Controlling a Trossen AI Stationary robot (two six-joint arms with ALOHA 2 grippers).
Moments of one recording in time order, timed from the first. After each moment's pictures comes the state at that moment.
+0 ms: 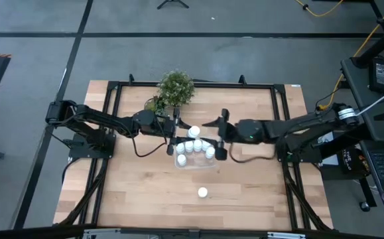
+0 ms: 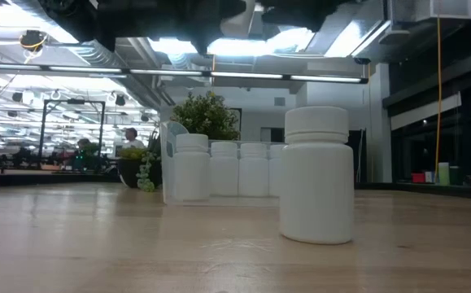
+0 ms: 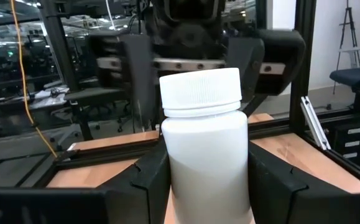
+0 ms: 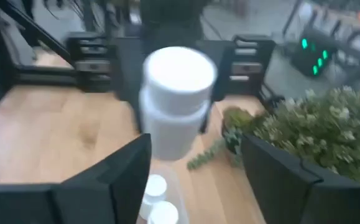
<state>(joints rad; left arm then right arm) 0.04 1.41 0.67 0.78 0.13 0.12 0.17 1.32 0.92 0.14 0.34 -0.05</state>
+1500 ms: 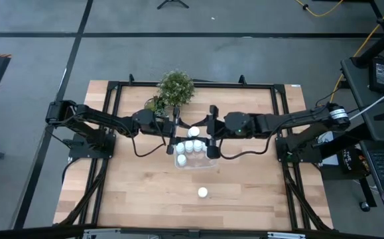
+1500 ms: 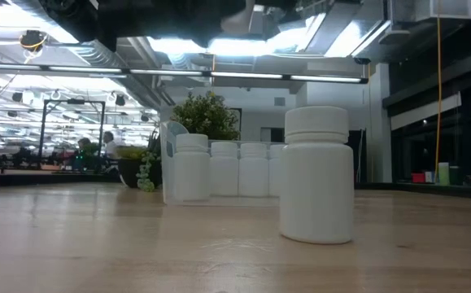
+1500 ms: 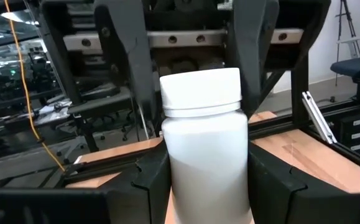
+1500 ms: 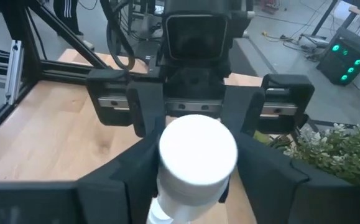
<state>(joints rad) 0.05 1.41 0.67 0.80 0.15 0.20 0.12 1.45 1.18 -0.05 0.20 -0.11</state>
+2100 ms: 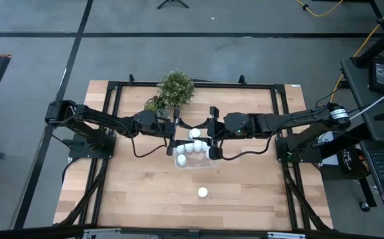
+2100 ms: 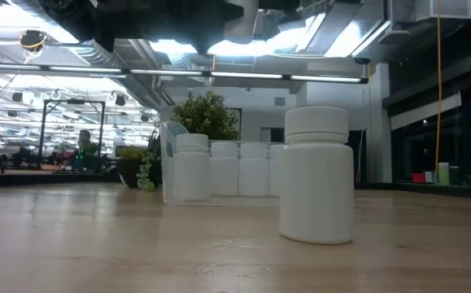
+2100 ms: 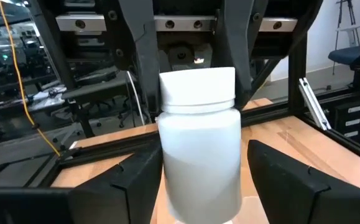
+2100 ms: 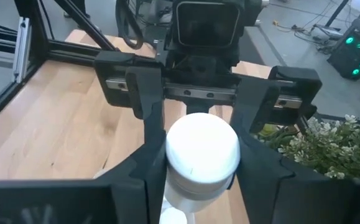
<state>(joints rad) 0.03 1.41 0.67 0.73 0.14 0.19 0.12 1.45 1.18 -0.11 0.18 -0.14</state>
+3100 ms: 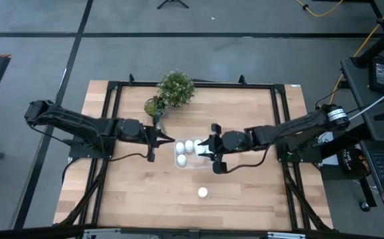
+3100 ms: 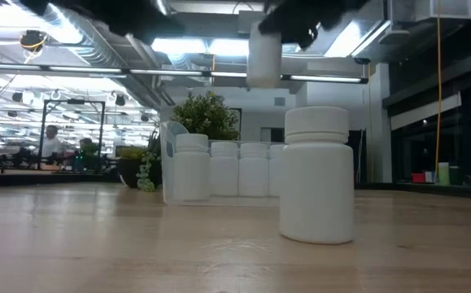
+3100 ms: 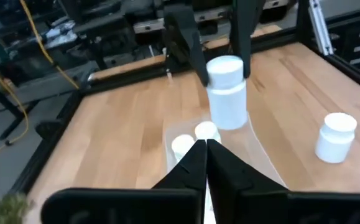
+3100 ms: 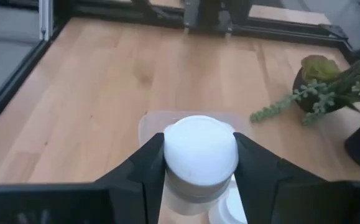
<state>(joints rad) -0.14 1.03 0.61 0.12 -0.17 0.18 0.23 1.47 1.01 -0.07 0.19 0.01</state>
